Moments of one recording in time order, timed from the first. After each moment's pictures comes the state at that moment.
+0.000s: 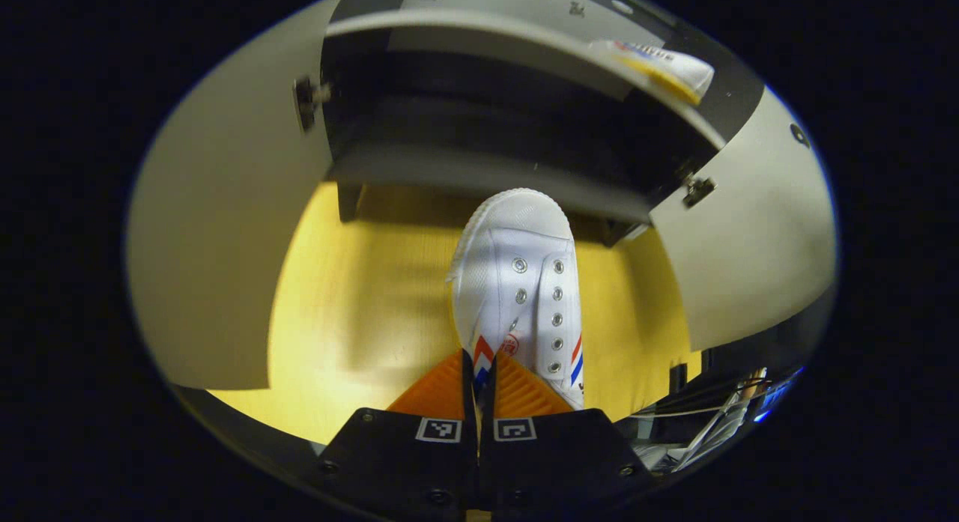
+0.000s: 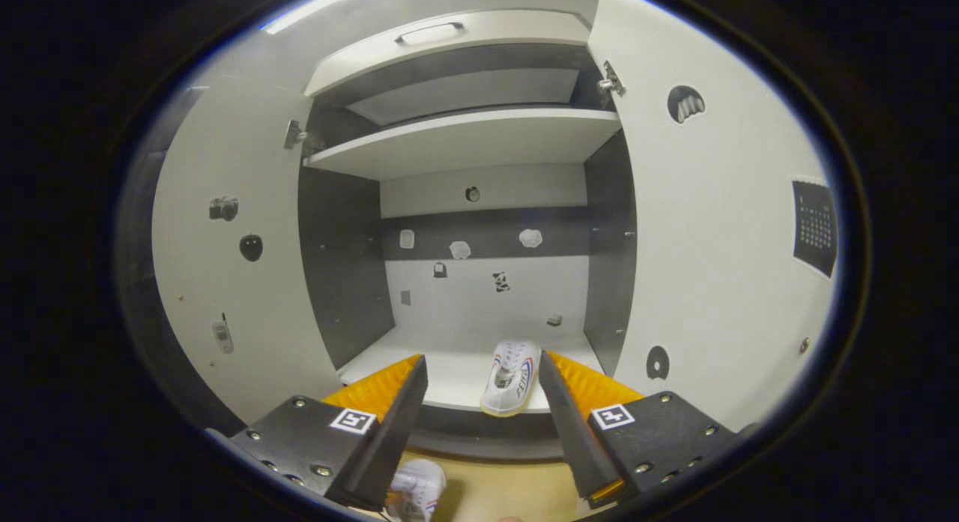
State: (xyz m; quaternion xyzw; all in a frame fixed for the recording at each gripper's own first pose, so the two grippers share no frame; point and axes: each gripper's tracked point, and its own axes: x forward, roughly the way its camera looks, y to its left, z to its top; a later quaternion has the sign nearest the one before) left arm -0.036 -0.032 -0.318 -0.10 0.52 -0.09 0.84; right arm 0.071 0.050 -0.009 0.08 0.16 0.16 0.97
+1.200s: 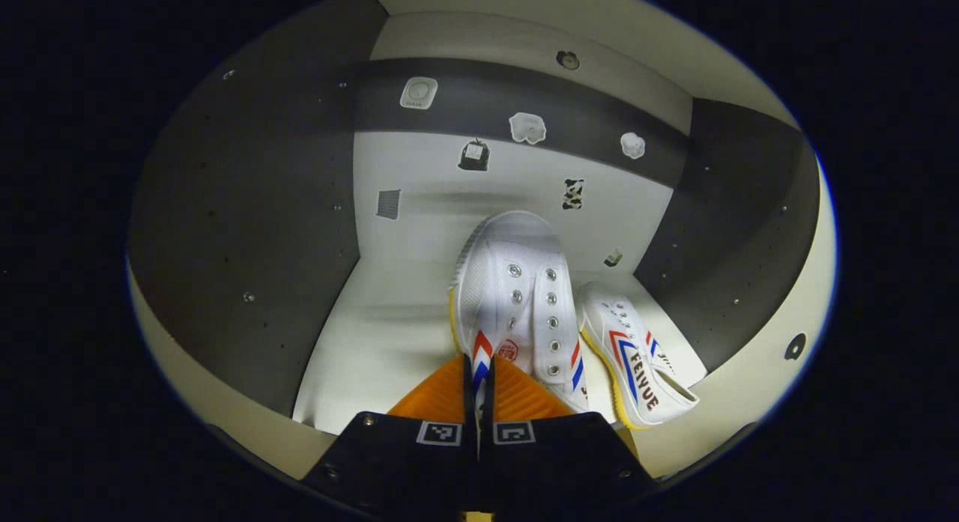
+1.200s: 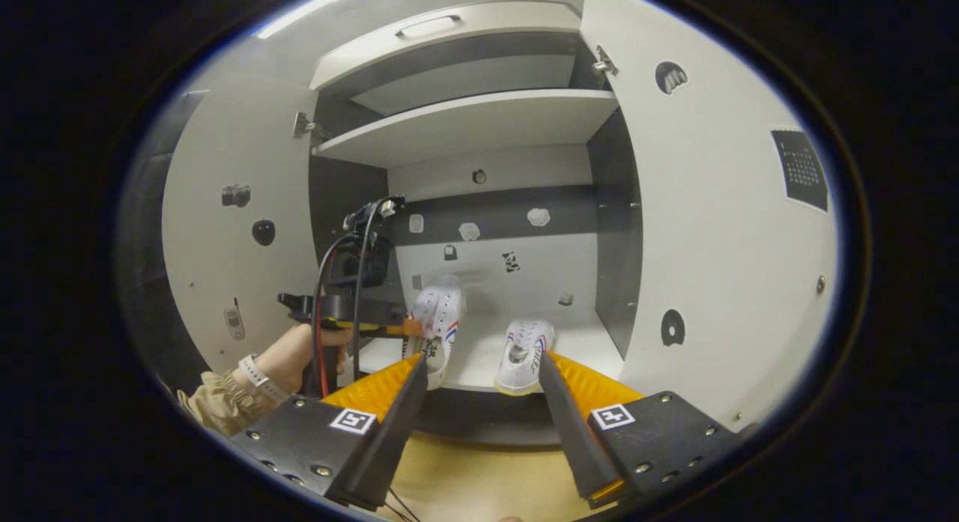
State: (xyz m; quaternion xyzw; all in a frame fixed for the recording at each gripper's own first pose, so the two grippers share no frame) left arm 0.259 -0.011 -0.157 -0.05 0.33 -0.08 0.94; right arm 0.048 0.056 -0.030 0.10 0.18 0.17 0.96
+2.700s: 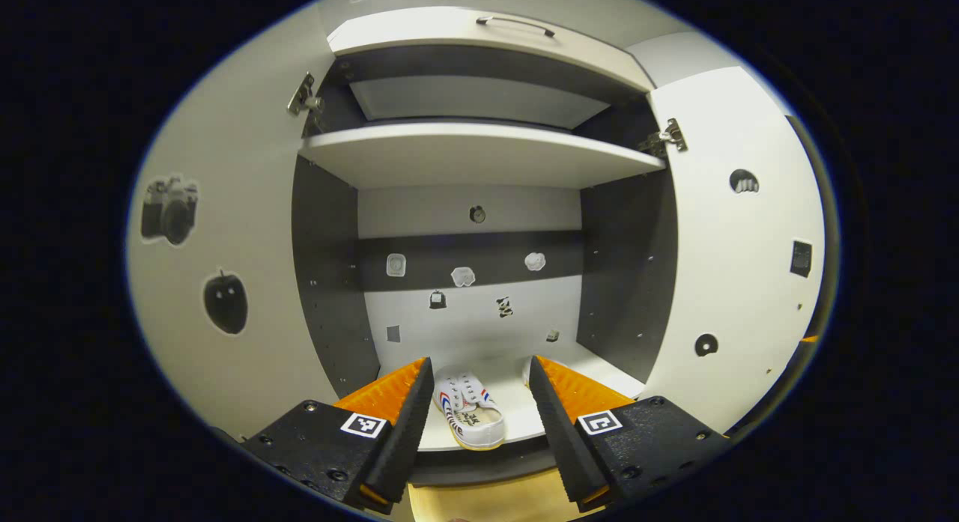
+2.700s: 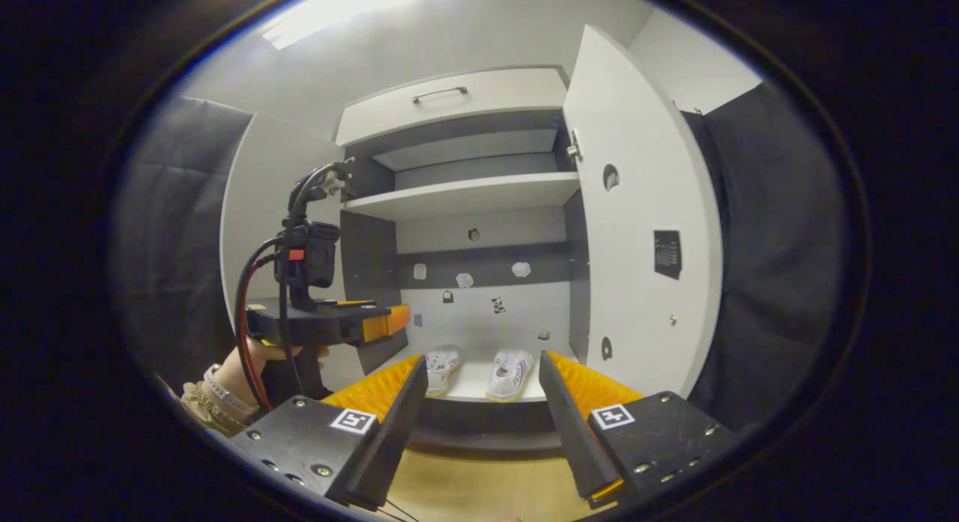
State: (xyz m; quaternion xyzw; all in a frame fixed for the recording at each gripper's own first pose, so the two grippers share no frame) left arm 0.133 -0.036 0.031 0.02 0.08 -0.14 0.99; right arm -0.046 -0.004 0.057 0.11 0.08 0.13 0.98
